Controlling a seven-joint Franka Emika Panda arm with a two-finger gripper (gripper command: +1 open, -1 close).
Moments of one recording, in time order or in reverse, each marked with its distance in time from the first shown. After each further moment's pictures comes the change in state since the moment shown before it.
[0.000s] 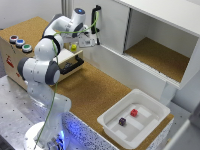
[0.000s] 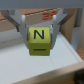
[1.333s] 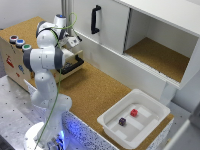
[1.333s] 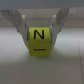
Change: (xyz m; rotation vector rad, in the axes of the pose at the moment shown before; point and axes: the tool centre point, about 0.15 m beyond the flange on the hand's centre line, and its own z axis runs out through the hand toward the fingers) arm 0.063 -0.037 0.132 0.102 -0.108 -0.352
